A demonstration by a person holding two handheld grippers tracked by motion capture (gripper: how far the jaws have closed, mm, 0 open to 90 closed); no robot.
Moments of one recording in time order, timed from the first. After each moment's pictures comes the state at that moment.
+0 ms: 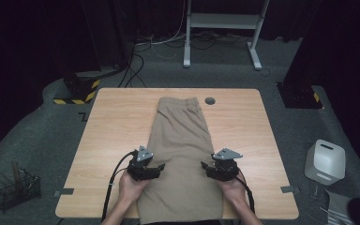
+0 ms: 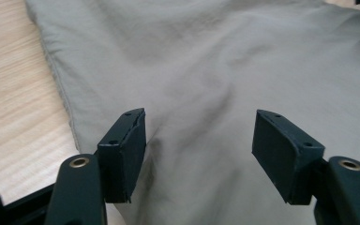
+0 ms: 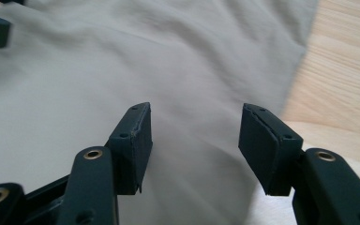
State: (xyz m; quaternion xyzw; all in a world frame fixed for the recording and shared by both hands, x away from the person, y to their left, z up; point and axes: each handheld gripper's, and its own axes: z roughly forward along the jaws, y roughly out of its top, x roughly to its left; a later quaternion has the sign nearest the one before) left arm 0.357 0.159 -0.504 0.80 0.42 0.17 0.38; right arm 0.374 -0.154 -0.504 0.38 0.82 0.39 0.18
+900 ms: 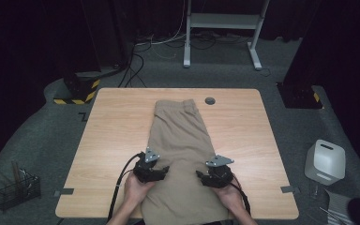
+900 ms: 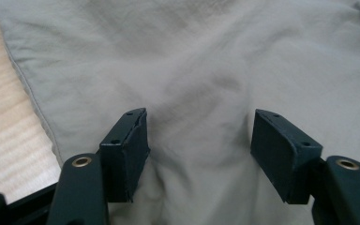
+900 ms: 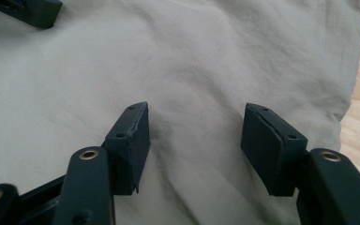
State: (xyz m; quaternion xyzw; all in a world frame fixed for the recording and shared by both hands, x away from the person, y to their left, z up) left arm 0.368 0.142 -0.519 0.81 0.43 0.16 0.35; right arm 0.364 -0.139 -0.522 0.36 0.85 0.36 0.16
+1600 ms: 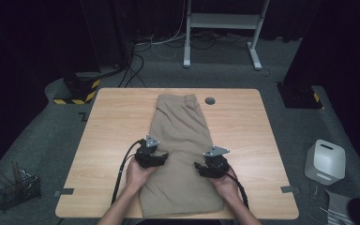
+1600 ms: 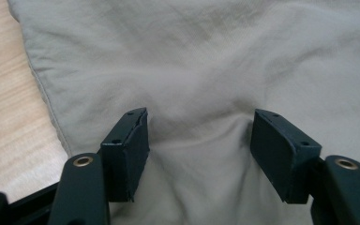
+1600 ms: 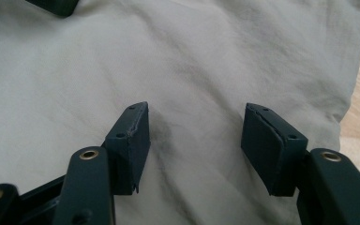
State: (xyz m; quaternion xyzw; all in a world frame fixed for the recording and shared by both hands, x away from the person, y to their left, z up) left arm 0.418 0.147 -0.520 0.81 0.44 0.18 0.35; right arm 0.395 -0.129 -0.521 0.37 0.84 0.35 0.16
